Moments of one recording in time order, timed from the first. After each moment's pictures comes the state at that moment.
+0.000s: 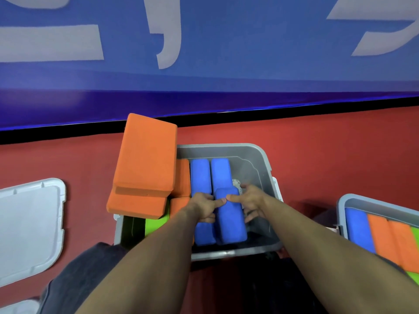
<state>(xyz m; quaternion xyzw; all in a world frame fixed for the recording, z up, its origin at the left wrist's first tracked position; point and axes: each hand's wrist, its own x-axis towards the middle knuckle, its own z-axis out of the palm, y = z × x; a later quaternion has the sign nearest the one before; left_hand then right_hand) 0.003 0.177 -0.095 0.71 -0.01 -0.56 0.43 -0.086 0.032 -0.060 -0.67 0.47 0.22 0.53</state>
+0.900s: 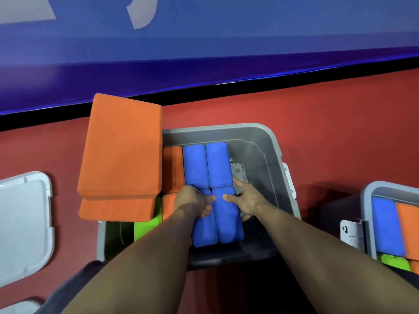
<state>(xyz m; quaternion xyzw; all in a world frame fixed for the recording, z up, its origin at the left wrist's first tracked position) 0.030 0.158 -0.176 0.78 0.07 -0.50 0.38 -0.077 0.016 -0.166 -0.69 0.44 0.22 0.54</state>
